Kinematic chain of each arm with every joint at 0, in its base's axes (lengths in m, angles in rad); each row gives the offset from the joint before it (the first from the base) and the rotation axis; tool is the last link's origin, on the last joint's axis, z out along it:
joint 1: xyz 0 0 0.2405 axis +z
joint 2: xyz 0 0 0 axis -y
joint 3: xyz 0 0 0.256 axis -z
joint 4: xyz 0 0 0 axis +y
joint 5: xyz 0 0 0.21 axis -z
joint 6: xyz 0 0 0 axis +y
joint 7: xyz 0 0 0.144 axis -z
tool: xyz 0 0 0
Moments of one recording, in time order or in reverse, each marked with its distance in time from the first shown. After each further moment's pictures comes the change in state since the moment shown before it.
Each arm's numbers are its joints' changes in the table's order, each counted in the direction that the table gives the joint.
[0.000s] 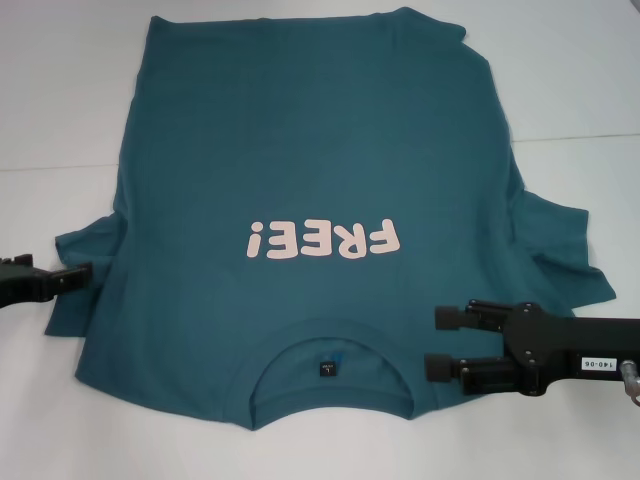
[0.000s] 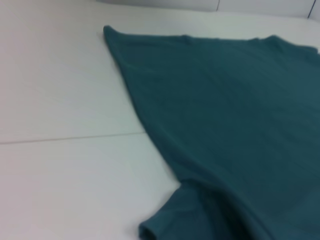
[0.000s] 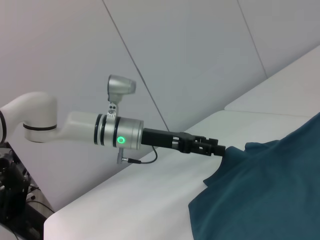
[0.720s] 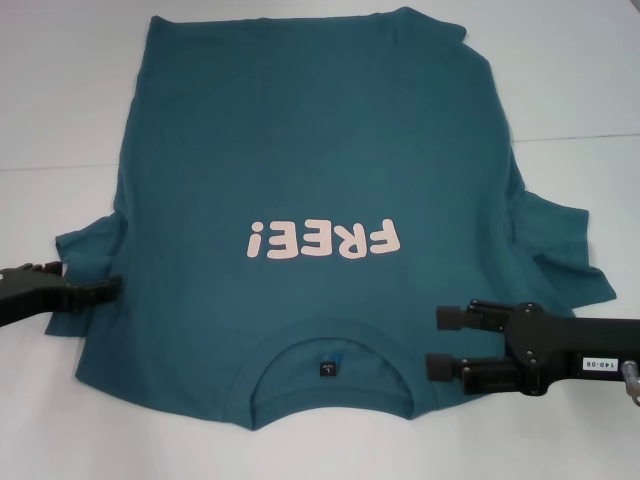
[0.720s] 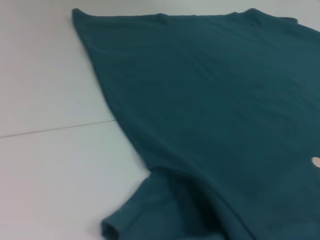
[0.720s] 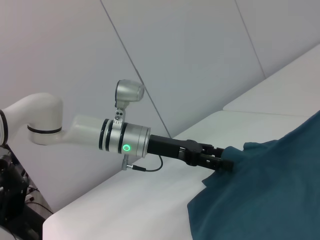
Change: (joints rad) left arm -0.018 0.013 -0.073 -0.025 -0.018 -0.037 -0.020; right arm -0.003 0.001 -0.001 0.000 -0.002 0.001 0.000
